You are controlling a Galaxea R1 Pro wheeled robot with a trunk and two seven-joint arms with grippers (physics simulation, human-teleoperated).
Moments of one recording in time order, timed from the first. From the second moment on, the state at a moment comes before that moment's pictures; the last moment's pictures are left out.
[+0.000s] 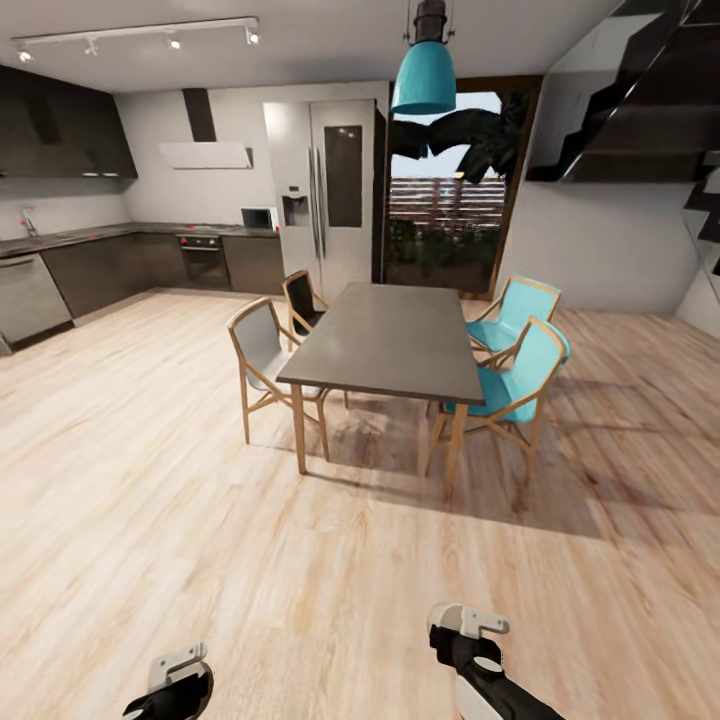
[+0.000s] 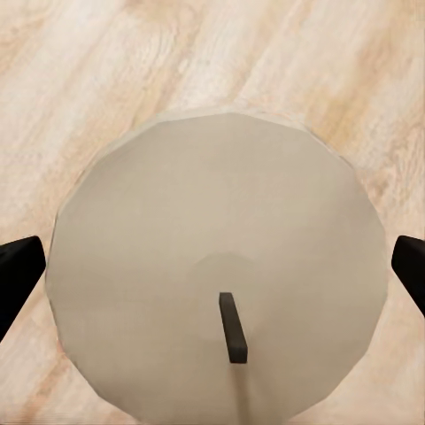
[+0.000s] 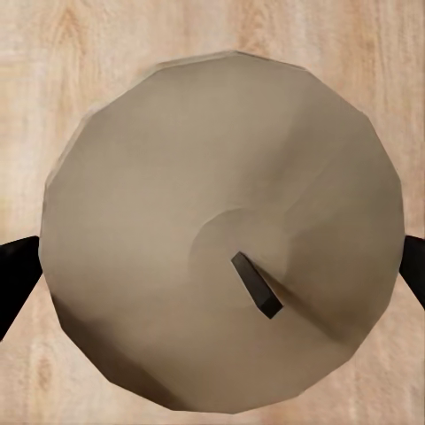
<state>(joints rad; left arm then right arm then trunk) -0.25 0.17 -0.21 -0.65 0.56 0.13 0.24 -0.49 0.01 0.69 -0.39 -0.83 -0.07 -0.36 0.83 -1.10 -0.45</state>
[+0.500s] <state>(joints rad) -0.25 0.17 -0.21 -0.65 0.56 0.12 0.24 -0.49 0.01 0.69 -0.39 -0.83 -0.07 -0.36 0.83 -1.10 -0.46</state>
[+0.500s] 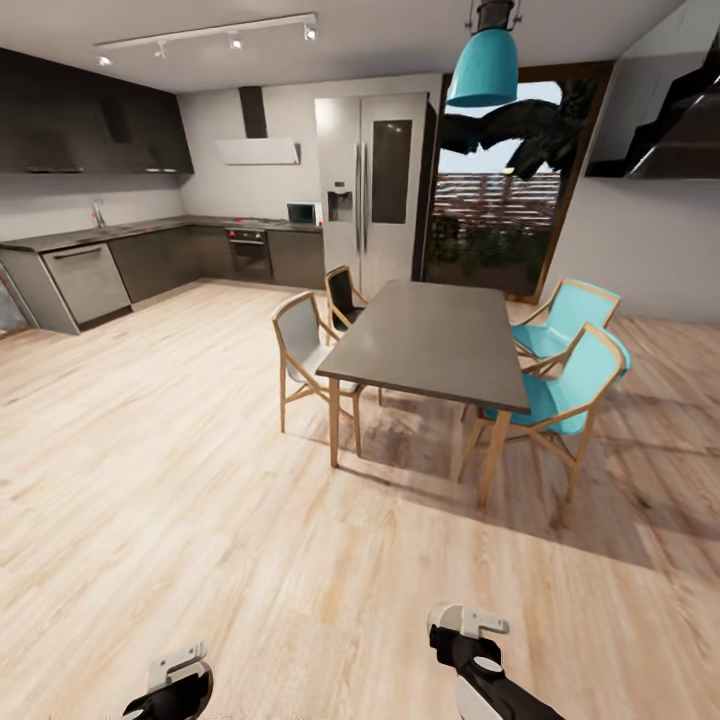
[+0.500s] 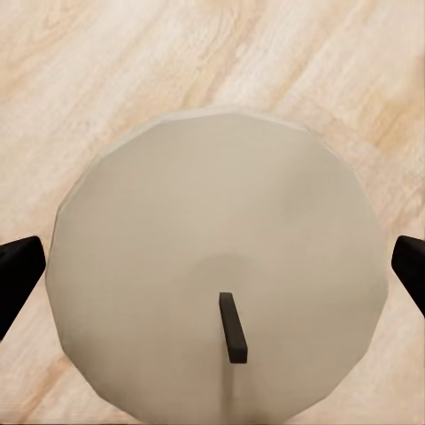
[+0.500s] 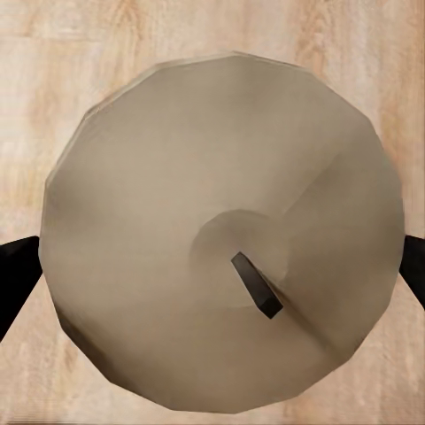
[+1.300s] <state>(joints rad) -0.25 0.17 -0.21 -0.65 0.57 0.13 0.24 -0.49 0.01 0.69 -0.39 -0.83 -0.07 -0.36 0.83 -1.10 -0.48</state>
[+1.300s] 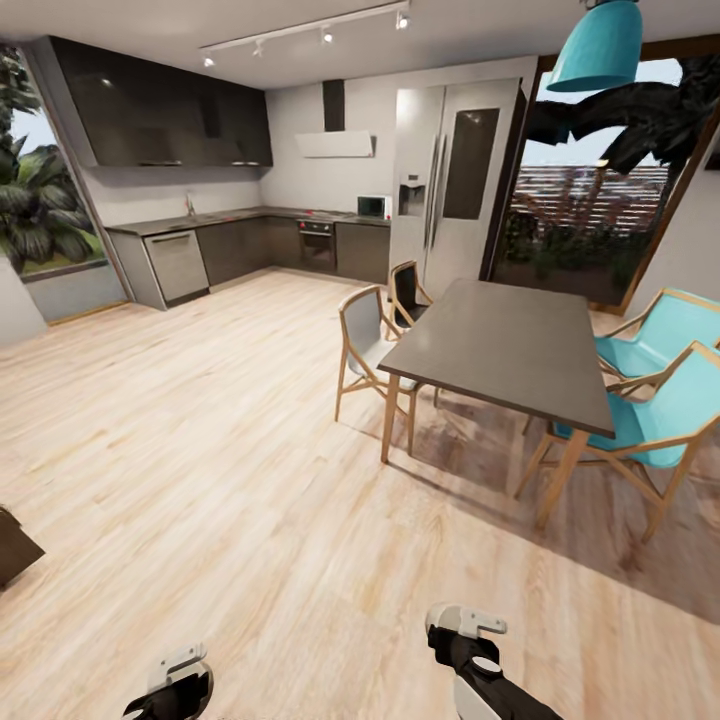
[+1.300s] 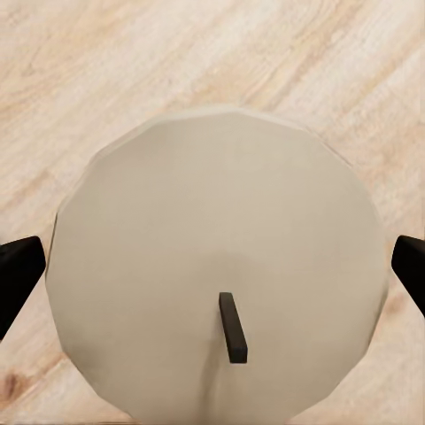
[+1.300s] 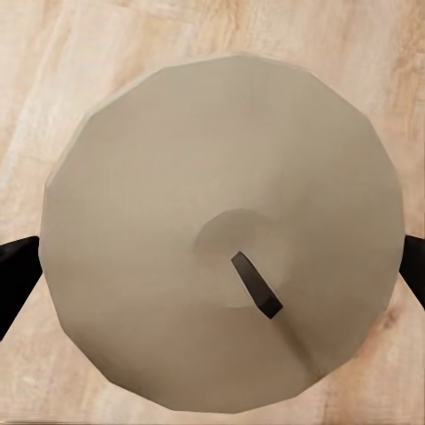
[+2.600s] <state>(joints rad) -0.25 0.16 -0.21 -0.65 0.57 0.12 0.24 -0.49 0.01 0.69 -0.39 -0.83 -0.07 -0.36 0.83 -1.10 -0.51</state>
